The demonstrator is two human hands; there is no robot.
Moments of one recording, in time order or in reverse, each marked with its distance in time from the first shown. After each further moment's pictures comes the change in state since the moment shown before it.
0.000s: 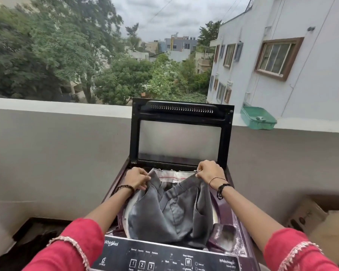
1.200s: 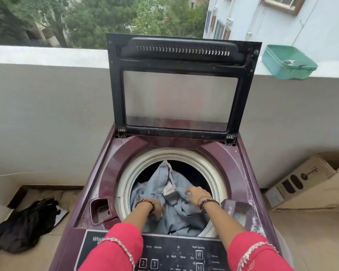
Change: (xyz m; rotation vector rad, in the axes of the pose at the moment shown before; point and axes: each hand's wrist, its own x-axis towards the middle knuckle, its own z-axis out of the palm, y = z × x) left_hand 0.037 -0.146 0.147 0.903 -1.028 -0.126; right_hand -0.008 0.037 0.210 0.002 -0.688 0.109
